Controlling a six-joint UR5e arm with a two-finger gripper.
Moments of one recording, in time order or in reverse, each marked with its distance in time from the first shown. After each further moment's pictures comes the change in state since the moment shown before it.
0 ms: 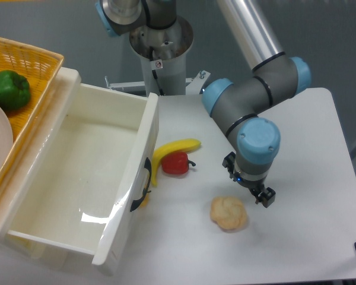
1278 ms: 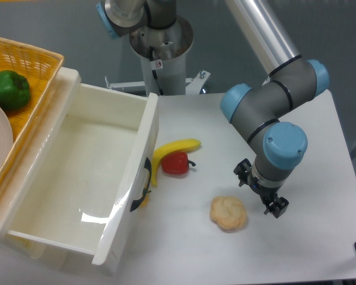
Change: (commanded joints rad) arm 0.080 -0.049 0.109 -0.060 -0.118 0.142
